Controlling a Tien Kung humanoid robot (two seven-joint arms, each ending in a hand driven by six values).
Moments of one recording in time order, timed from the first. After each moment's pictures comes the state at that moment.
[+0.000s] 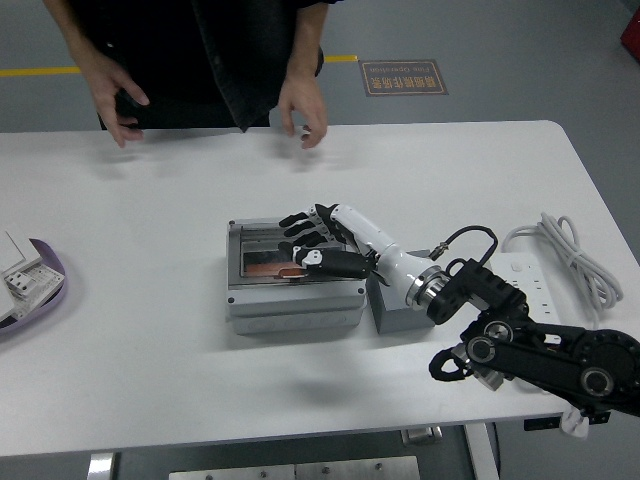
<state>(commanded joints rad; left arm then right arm) -0.03 0.22 -0.27 -0.26 0.65 0.15 0.11 0.63 -0.49 0.41 1.70 -0.98 -0.48 -0.08</state>
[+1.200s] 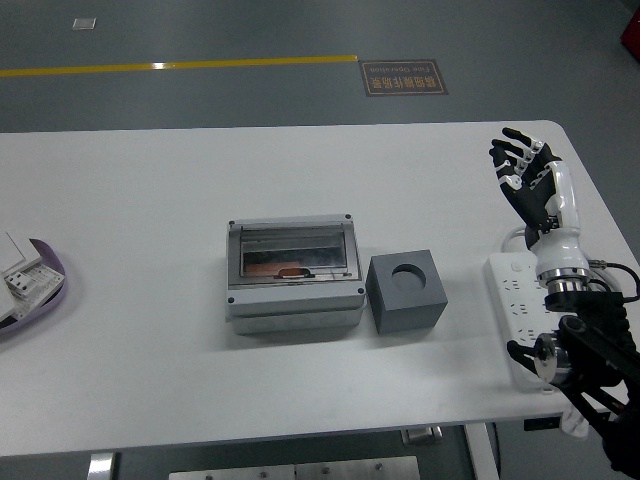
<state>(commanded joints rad) -0.02 0.24 -0.25 -0.26 0.63 0.15 0.09 0.18 -0.43 0.96 1.45 -0.67 -0.54 0.57</state>
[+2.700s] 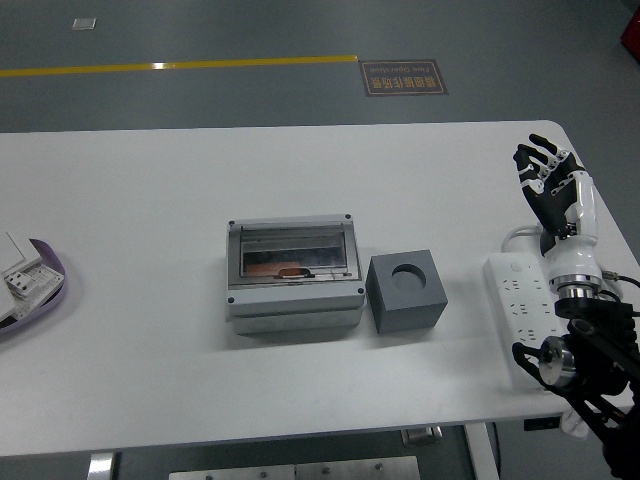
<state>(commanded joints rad) -0.02 0.23 -0.24 -0.26 0.60 0.15 0.09 0.15 -0.42 1.00 1.43 -0.63 -0.56 0.60</state>
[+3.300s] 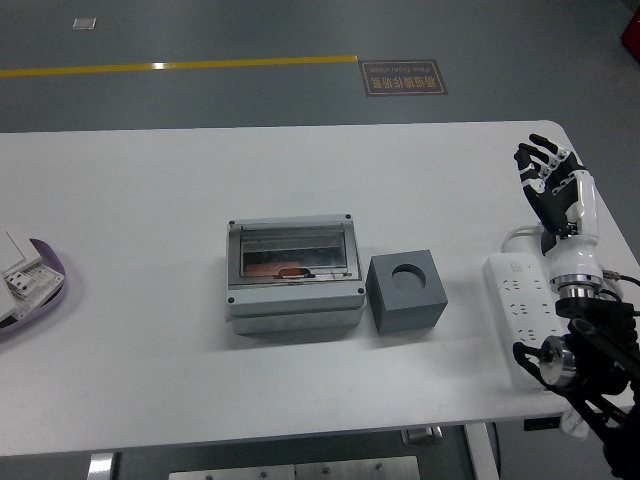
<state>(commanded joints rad) -0.02 0.22 -0.24 -0.26 0.59 0.15 0.09 0.15 -0.42 1.00 1.43 -0.63 -0.55 0.60</state>
